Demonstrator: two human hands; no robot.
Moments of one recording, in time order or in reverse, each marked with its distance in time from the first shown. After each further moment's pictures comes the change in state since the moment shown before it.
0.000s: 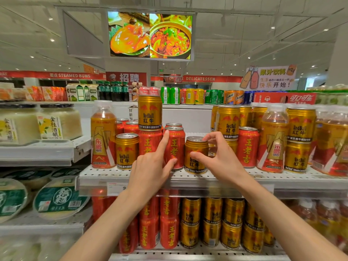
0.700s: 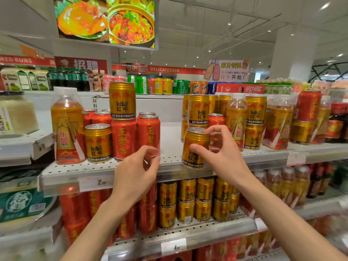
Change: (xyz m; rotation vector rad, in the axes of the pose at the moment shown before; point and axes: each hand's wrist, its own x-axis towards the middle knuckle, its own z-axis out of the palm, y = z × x) left_hand -0.035 0.017 0.003 -0.447 0.009 -0.014; right_hand -0.066 -0.016 -0.038 0.048 0.206 0.064
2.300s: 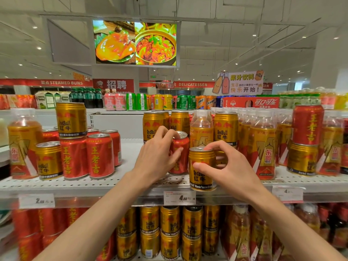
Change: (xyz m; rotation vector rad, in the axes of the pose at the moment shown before) left_hand 0.095 0.133 0.139 0.286 0.017 0.300; right_hand 0.063 0.096 -0.147 -0.090 -0.174 -0.132
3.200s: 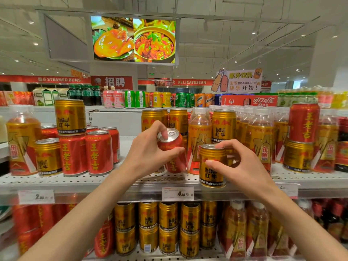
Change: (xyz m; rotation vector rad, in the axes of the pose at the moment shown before) left_hand -0.007 0.004 -0.032 -0.327 -0.077 -0.204; right_hand -0.010 0.012 -0.022 0.013 0.037 0.041
